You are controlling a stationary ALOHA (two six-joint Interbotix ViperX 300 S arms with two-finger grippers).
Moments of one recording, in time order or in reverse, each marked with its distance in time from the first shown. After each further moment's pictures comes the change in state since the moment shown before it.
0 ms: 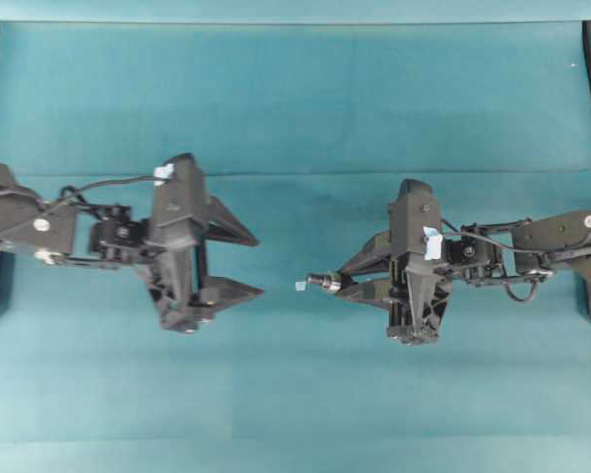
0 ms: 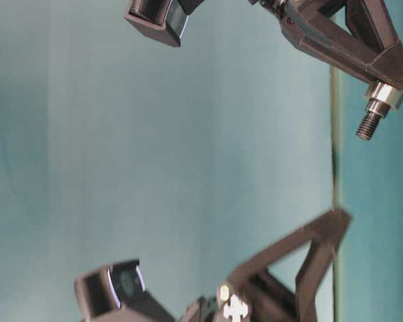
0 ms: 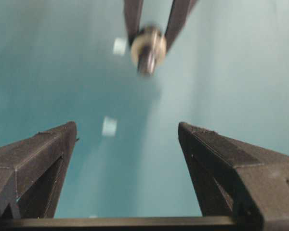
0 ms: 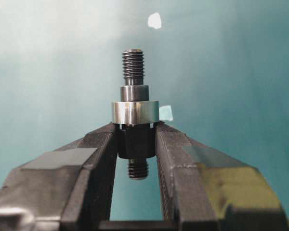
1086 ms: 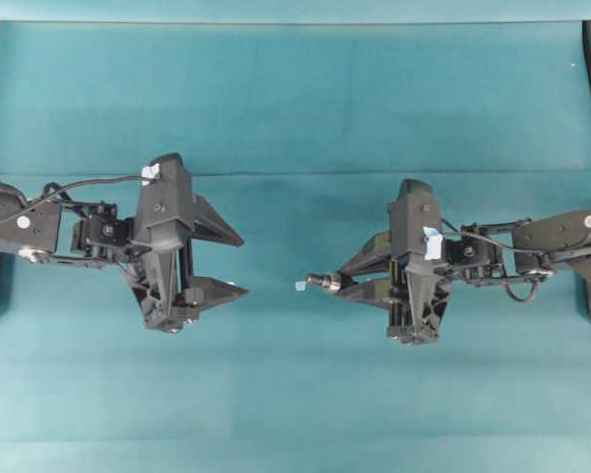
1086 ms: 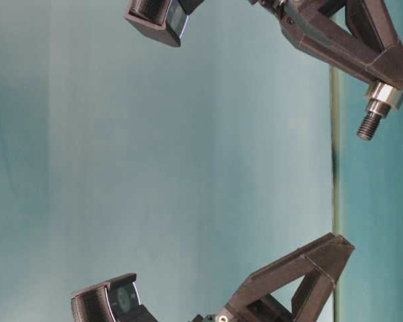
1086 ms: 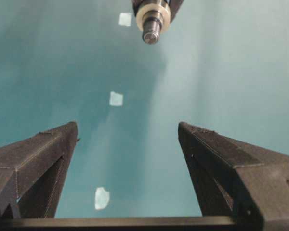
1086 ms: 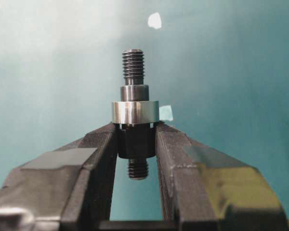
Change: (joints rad) left arm 0.000 -0.034 0.018 0.002 0.048 0.009; right arm 0.000 0.000 0.000 0.000 0.002 0.000
